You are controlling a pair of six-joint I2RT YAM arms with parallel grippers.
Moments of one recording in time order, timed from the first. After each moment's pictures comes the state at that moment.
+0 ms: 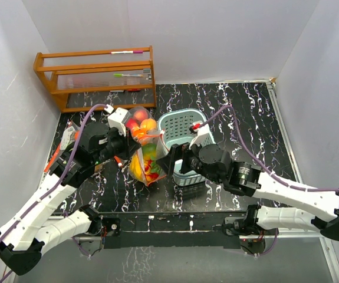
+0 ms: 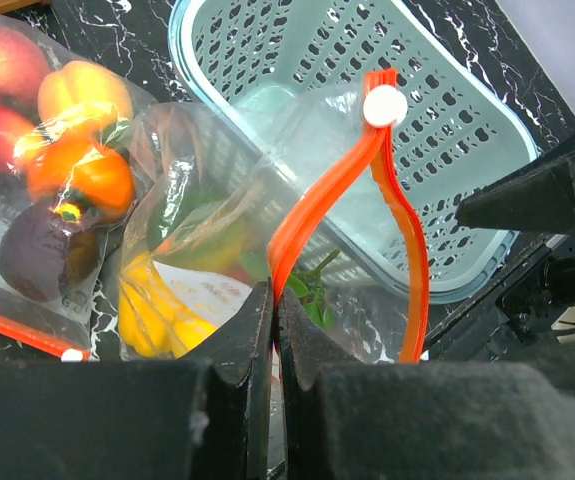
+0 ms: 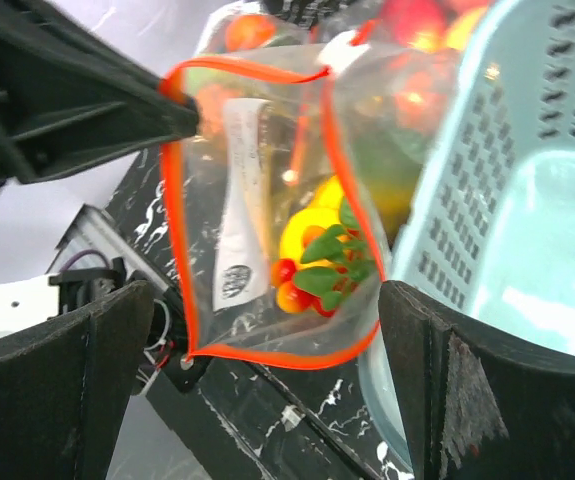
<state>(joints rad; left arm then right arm) -0.64 0.88 1.05 -0.62 0.09 -0.27 1.15 1.02 0.93 -0.17 0.28 0.60</state>
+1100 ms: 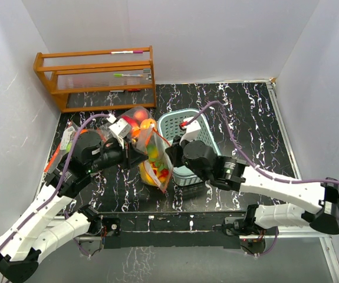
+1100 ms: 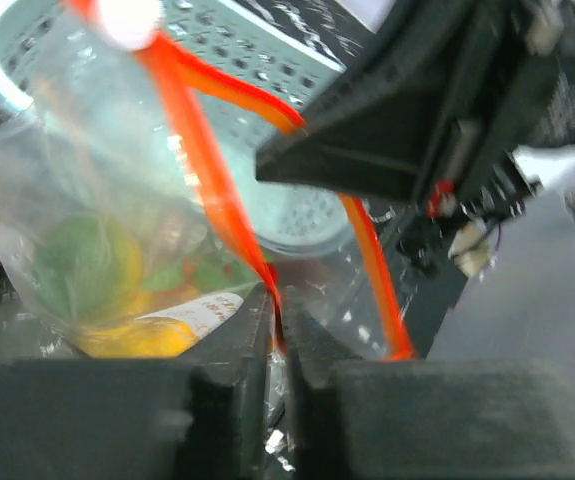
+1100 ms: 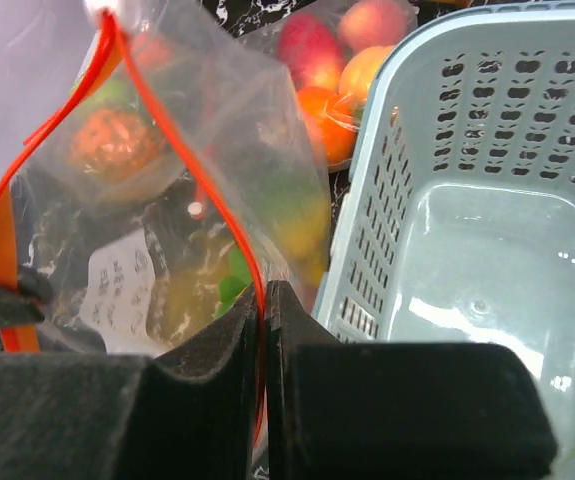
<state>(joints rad) -0.64 0.77 0.93 -0.50 0.35 -0.27 1.14 1.17 1.00 -0.20 0.49 0.51</state>
